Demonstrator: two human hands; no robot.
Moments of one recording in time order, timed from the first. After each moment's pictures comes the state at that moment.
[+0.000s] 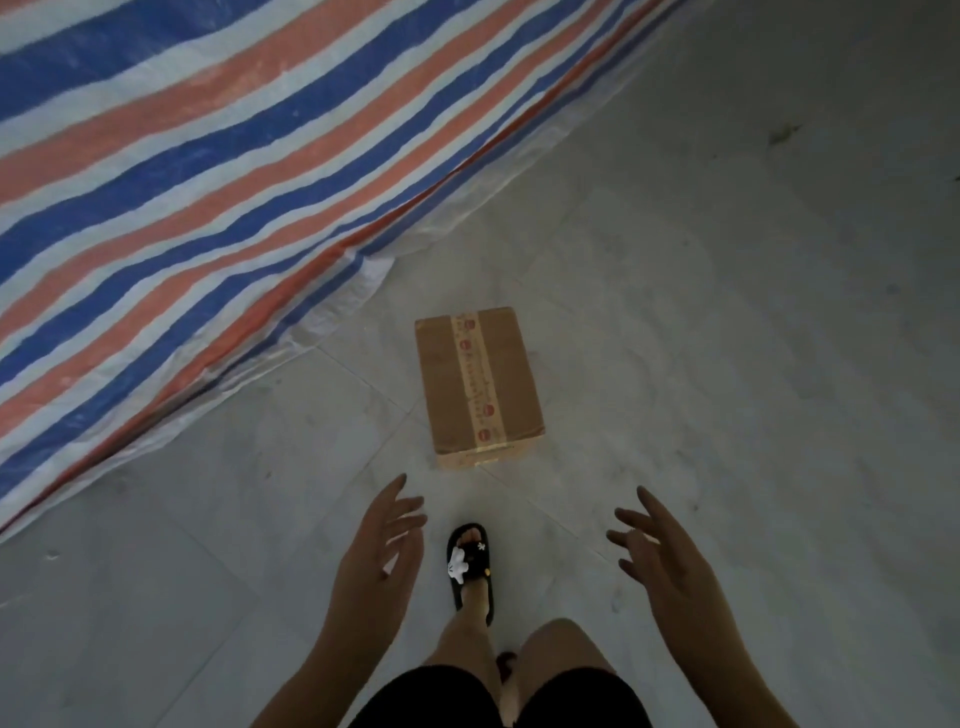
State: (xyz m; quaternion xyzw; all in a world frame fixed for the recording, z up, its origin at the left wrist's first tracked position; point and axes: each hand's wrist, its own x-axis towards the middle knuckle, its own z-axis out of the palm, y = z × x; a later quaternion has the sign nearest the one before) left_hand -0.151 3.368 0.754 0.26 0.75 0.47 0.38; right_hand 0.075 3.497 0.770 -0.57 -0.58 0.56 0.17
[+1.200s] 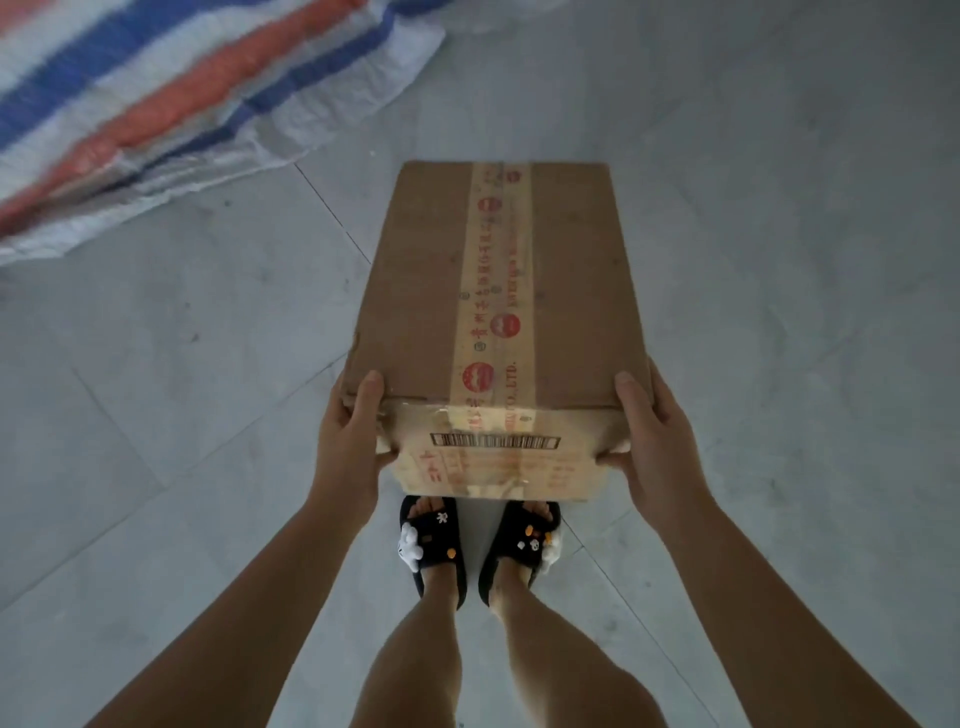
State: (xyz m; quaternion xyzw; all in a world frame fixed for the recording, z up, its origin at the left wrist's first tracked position) left_hand -0.220 3.554 0.434 -0.22 0.71 0.56 0.37; right_hand -0.067 3.725 0.442 -0.55 -0.48 0.68 0.07
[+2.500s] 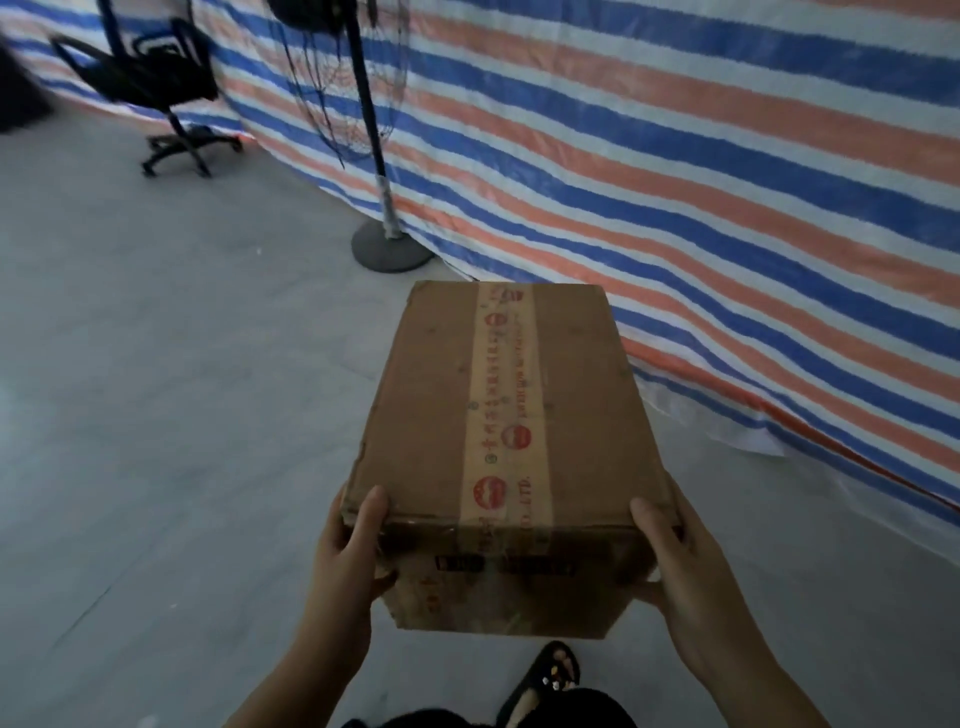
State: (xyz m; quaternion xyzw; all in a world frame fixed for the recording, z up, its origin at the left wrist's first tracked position) left_hand 0.117 3.295 0.866 -0.46 0.50 0.72 -0.12; right_hand 0.026 3.510 0.863 -0.14 -0.66 0.70 -0.23
